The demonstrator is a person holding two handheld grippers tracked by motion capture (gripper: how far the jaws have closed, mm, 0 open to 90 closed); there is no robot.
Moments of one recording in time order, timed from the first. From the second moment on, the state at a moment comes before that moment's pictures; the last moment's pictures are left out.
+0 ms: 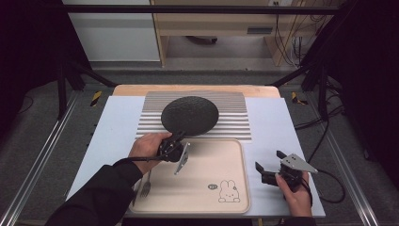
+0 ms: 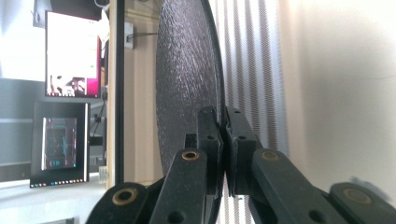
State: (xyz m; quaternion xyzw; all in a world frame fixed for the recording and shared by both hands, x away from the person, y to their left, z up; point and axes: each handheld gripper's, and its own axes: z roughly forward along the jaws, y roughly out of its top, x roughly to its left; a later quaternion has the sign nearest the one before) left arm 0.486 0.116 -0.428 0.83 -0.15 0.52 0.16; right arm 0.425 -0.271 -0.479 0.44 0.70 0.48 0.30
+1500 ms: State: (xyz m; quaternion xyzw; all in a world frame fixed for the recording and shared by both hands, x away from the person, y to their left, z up) left arm 0.366 0.131 -0.451 0.82 -0.22 0.49 0.18; right arm 0.424 -0.271 -0.479 0.44 0.70 0.48 0.30
